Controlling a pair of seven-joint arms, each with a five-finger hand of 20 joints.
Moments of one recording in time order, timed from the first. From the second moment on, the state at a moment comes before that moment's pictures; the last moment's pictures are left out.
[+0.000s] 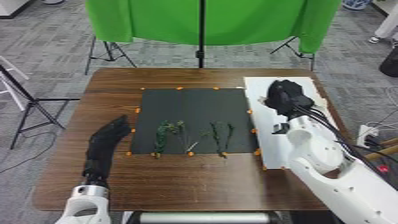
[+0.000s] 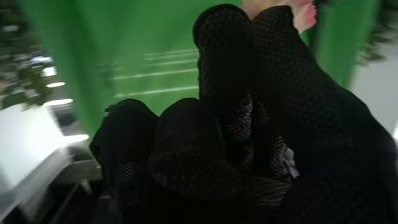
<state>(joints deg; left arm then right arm) 122.8 -73.7 -91.3 -116.8 67.2 10.7 10.1 -77.7 -45.2 54.8 -103.2 -135.4 12.0 27.9</state>
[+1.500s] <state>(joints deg) 122.6 -72.3 -91.9 -116.2 59.3 21.0 15.4 -48.5 -74.6 19.7 -84.1 -127.1 -5.9 17.1</state>
